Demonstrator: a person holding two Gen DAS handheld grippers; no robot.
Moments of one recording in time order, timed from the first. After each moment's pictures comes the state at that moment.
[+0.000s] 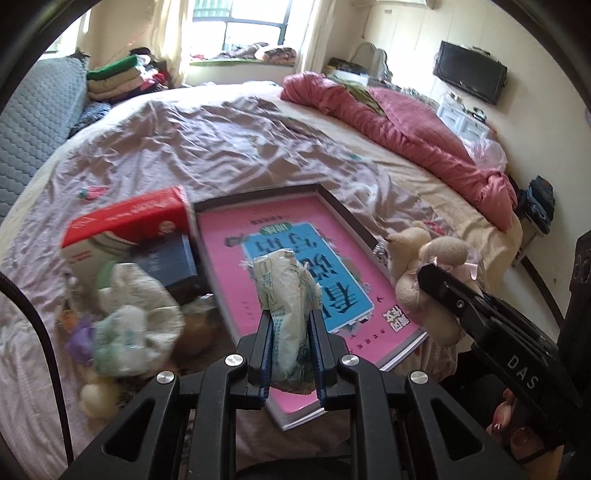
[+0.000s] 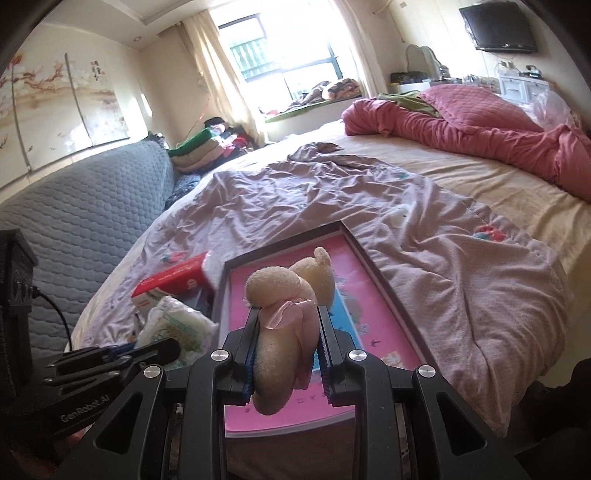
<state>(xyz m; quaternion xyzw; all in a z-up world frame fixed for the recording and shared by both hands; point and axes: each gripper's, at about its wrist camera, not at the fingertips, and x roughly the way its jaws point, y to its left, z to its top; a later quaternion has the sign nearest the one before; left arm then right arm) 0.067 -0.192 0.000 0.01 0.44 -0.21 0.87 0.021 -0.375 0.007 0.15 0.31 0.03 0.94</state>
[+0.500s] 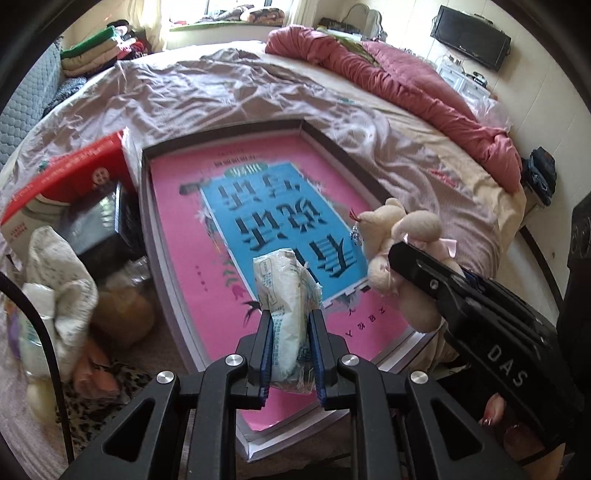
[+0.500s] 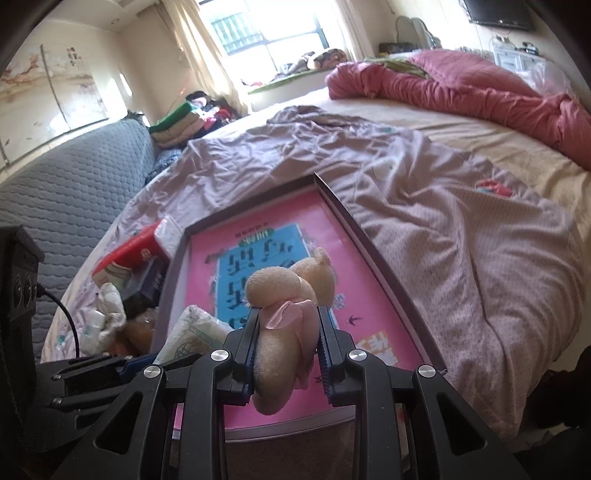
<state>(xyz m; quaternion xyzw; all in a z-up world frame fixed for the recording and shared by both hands) 0.086 -0.230 -0.066 0.03 0.50 -0.22 0.83 0.055 -0.395 -0.055 0.16 0.38 0.01 0.91</state>
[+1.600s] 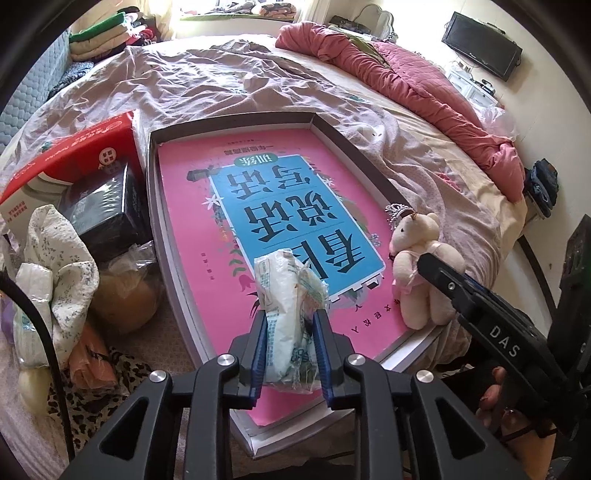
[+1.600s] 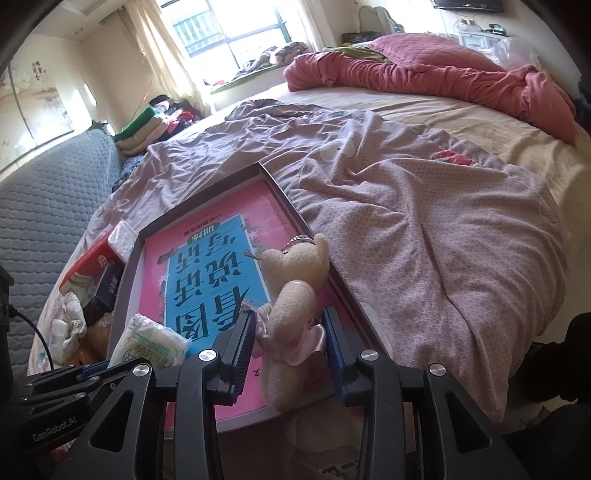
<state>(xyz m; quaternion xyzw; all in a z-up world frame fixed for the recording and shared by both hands) 0.090 -0.220 -0.068 0.01 0.51 -0.22 0.83 0.044 -0.422 -0.069 0.18 0.38 -0.05 0.90</state>
